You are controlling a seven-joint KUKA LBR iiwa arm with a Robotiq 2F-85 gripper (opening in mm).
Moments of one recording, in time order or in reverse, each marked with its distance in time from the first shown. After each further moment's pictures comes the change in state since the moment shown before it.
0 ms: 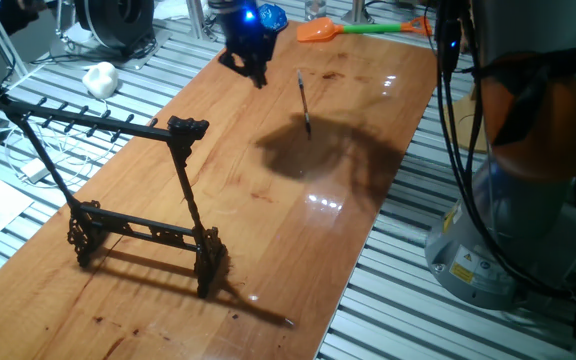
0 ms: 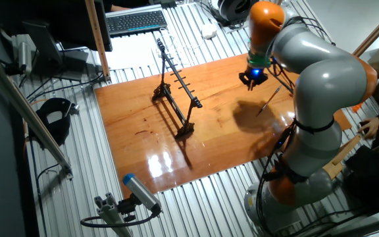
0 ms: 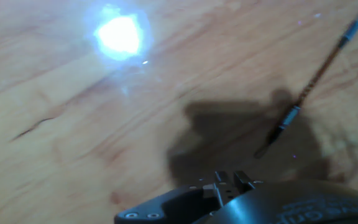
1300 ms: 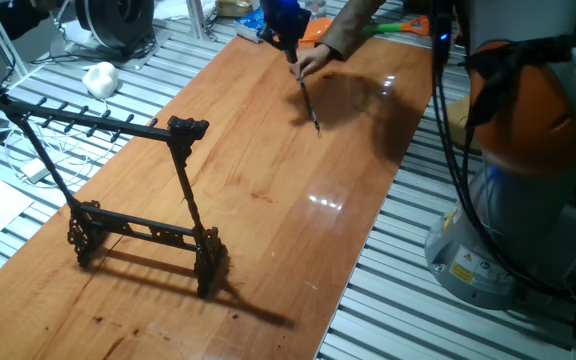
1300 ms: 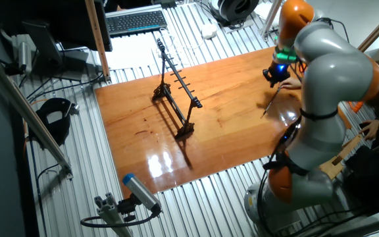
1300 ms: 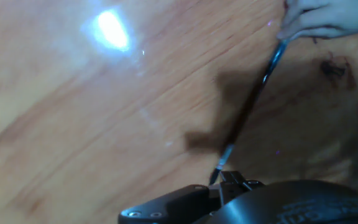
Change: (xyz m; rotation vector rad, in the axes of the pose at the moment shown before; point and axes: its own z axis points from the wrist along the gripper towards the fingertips) arm -0.064 -0.108 0.025 -0.056 0.073 0.101
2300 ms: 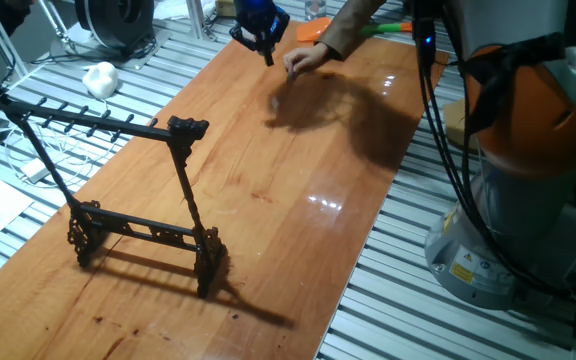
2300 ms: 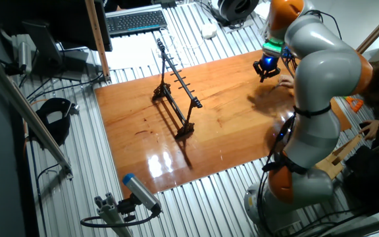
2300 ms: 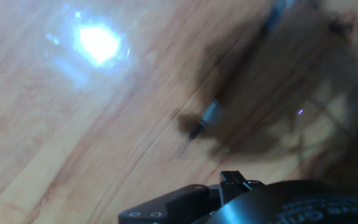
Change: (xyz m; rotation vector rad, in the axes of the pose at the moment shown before) arm 0.006 0.056 -0.011 -0.028 0.044 0.234
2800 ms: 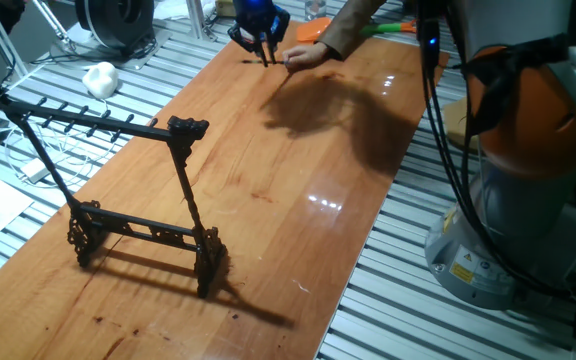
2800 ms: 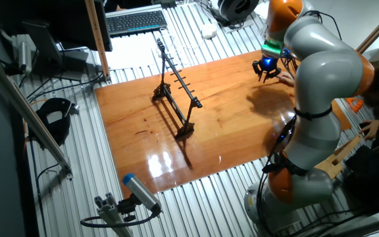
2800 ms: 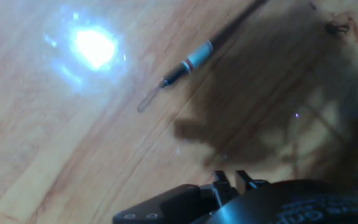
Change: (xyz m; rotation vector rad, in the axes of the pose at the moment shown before) arm -0.006 -0.005 0.006 0.035 -0.124 -0.013
